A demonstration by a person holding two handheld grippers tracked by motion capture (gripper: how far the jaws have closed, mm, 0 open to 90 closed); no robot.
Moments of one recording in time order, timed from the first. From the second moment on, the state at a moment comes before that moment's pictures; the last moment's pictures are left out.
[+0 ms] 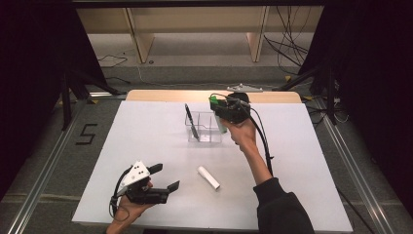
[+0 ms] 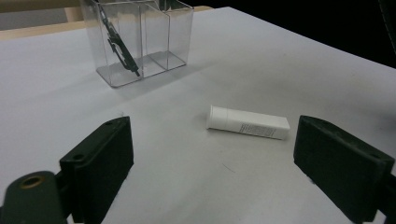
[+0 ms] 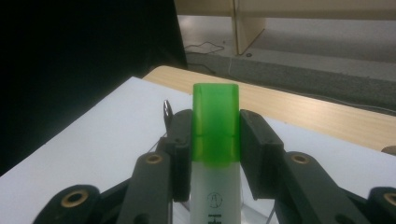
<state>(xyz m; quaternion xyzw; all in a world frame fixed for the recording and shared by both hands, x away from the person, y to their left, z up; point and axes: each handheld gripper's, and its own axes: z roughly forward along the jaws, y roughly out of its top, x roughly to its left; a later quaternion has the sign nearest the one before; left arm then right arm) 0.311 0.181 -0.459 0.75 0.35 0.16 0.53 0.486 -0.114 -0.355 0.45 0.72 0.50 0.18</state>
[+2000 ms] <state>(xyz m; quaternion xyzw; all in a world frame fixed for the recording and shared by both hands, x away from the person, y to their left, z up) 0.311 0.182 -0.458 0.75 0.35 0.15 0.54 0.542 -0.045 -0.385 0.47 0.72 0.46 0.22</state>
